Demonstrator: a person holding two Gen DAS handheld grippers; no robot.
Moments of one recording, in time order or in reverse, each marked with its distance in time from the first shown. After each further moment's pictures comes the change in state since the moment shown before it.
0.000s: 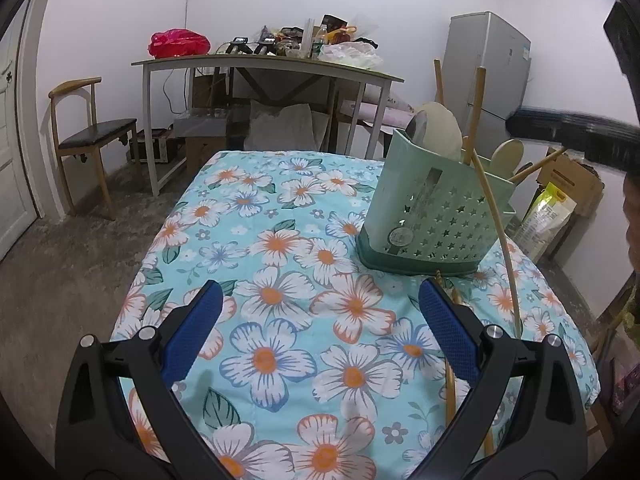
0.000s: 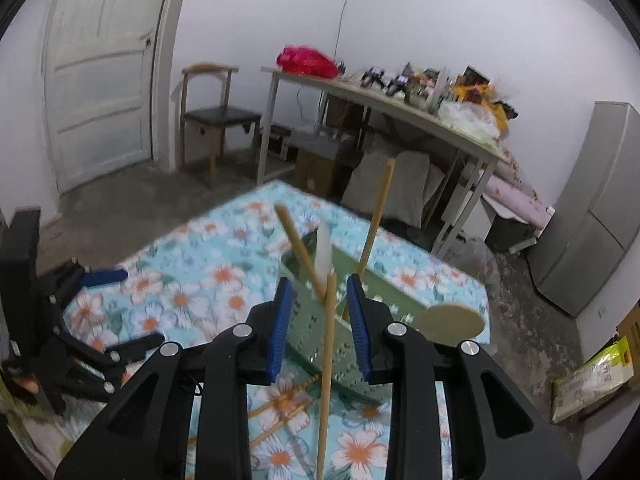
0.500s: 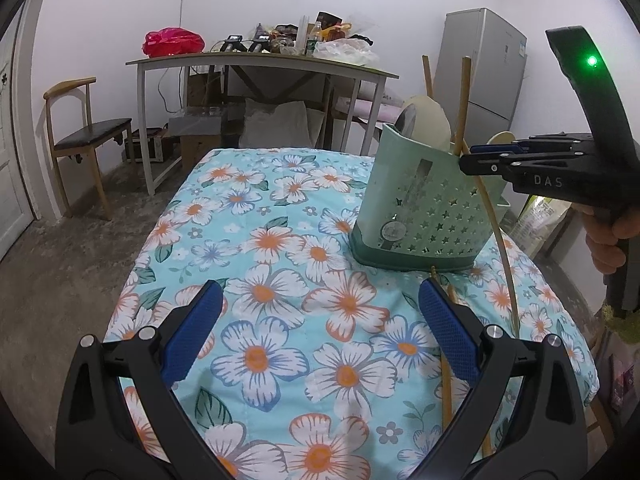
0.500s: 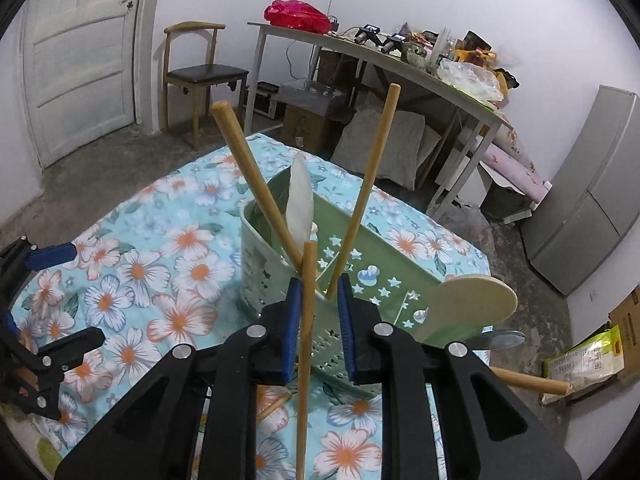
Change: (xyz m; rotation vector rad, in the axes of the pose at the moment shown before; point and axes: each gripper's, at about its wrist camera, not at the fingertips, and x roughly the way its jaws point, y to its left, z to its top) left arm 0.002 -0.005 -0.002 0.010 0.008 -0.009; right arm 0.055 -0.010 -0.010 -0.001 0.123 -0.035
